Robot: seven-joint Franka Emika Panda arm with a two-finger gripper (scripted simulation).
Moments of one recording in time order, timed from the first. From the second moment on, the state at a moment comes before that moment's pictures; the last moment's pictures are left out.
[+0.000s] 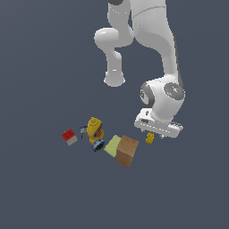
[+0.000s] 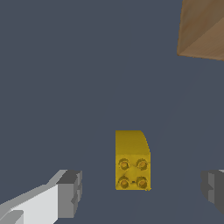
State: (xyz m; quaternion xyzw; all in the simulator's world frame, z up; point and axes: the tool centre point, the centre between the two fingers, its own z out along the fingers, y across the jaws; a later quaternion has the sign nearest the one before) arm 0.004 0.196 0.072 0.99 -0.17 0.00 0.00
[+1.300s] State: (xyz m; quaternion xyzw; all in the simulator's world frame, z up) arm 0.004 0.197 0.022 0.99 -0.17 0.00 0.00
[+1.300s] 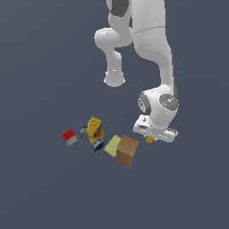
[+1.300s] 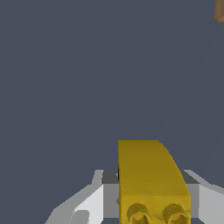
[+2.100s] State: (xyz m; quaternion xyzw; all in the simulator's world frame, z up) arm -0.007 0.186 0.061 0.99 -0.17 0.00 0.00
